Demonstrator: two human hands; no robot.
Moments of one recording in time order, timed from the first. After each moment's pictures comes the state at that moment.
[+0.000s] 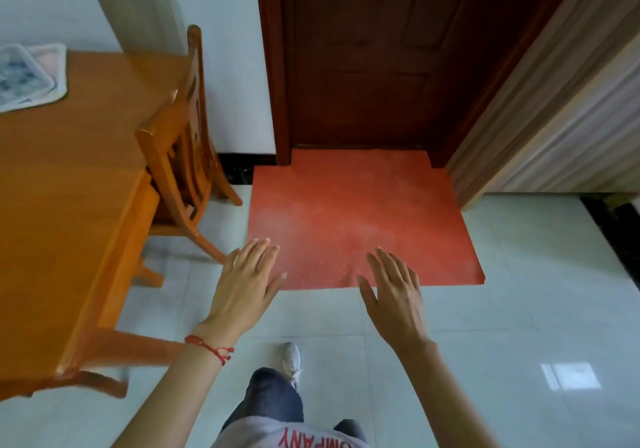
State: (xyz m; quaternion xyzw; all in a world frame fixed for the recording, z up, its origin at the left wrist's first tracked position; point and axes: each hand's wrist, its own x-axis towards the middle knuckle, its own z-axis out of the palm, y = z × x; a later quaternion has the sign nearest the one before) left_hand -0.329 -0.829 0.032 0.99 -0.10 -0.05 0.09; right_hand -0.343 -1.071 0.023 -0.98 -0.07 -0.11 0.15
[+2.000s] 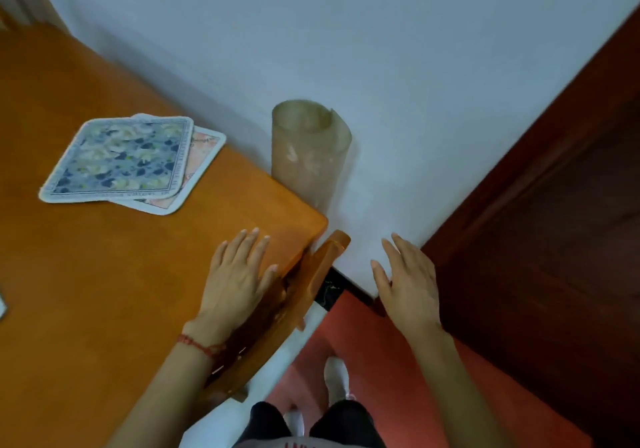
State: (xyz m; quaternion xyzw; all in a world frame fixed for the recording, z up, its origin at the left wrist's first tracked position) left_hand 0.180 -0.563 0.077 0.95 0.29 0.02 0.09; right_hand 0.344 -0.763 0.072 -0.92 -0.35 -0.09 0.16
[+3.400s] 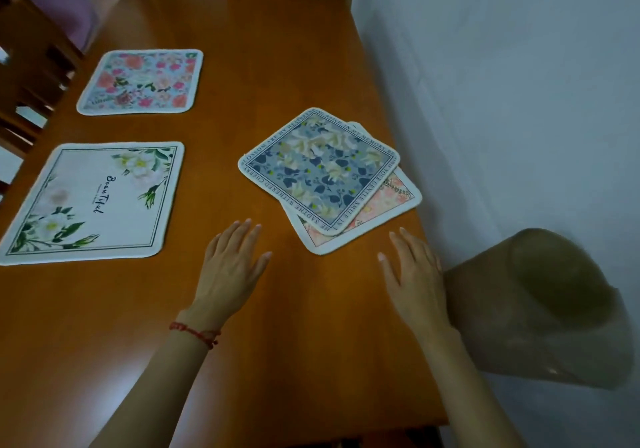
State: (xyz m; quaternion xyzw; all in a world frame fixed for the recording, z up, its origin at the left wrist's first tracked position) left_hand 0.104 -0.356 0.045 0.76 0.64 0.07 0.10; right_hand 0.373 -0.390 0.054 -0.72 -0.66 0.10 0.17
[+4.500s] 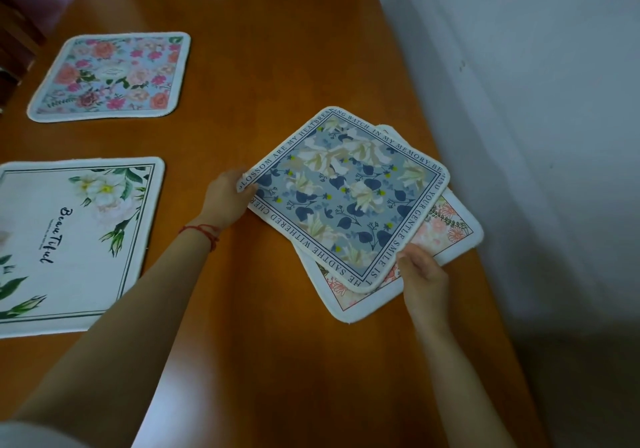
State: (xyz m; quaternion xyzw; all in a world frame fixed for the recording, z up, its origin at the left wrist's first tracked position) left_hand 0.080 -0.110 -0.016 0.64 0.70 0.16 0.28; right_hand 0.337 -0.251 -0.030 -0.72 -0.29 0.43 0.47
